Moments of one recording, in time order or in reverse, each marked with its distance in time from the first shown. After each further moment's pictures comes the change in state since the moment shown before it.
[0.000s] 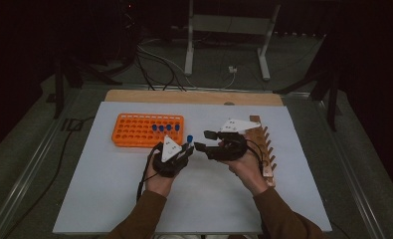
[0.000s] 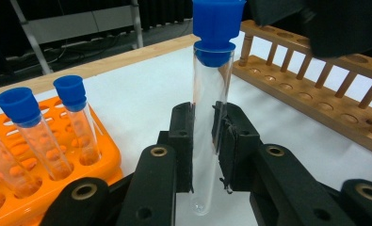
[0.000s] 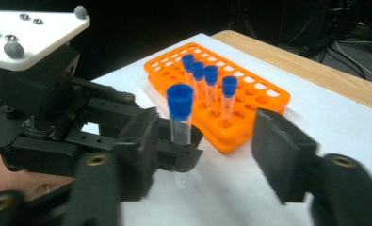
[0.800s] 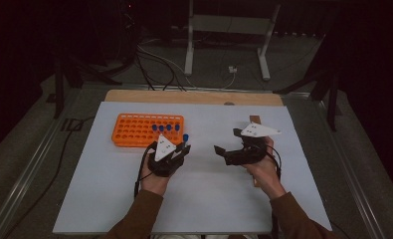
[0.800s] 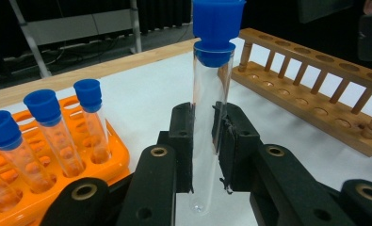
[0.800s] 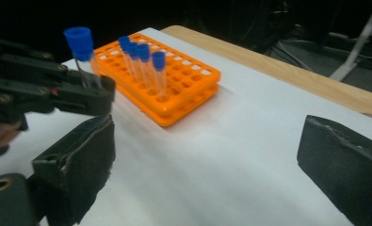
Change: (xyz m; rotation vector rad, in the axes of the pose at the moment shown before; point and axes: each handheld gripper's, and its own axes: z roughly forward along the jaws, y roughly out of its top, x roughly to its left) left arm 0.010 0.002 -0.011 -0.013 -0.017 -0.017; right arm -0.026 -0.029 -0.037 -0.015 -0.182 0.002
